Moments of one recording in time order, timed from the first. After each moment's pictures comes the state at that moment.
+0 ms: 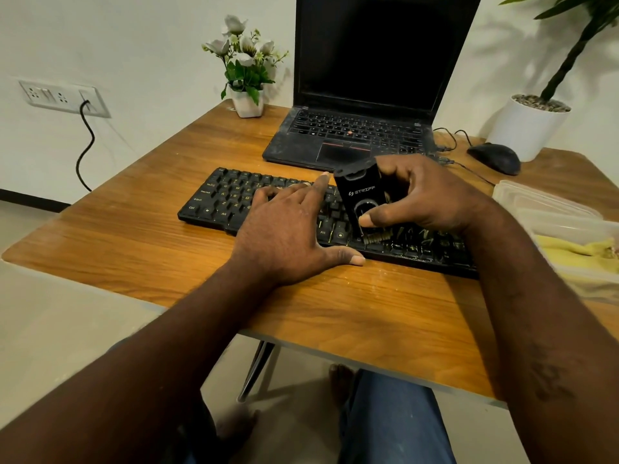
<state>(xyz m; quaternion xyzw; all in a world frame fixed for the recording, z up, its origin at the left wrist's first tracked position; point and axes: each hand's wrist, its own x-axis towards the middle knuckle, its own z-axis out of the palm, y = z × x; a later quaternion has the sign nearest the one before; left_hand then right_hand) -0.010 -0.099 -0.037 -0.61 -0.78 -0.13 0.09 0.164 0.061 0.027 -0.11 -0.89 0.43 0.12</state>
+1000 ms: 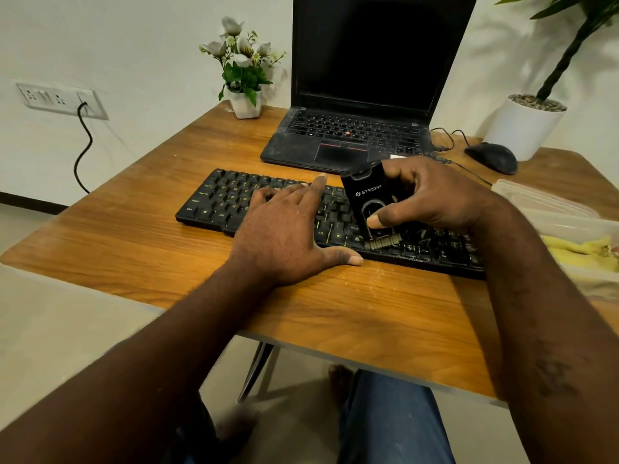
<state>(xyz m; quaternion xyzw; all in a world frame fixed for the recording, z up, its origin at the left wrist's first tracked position) -0.008 -0.100 -0.035 -0.61 -0.78 -0.13 0.08 0.172 0.067 0.029 -0.14 -0.88 0.44 0.09</state>
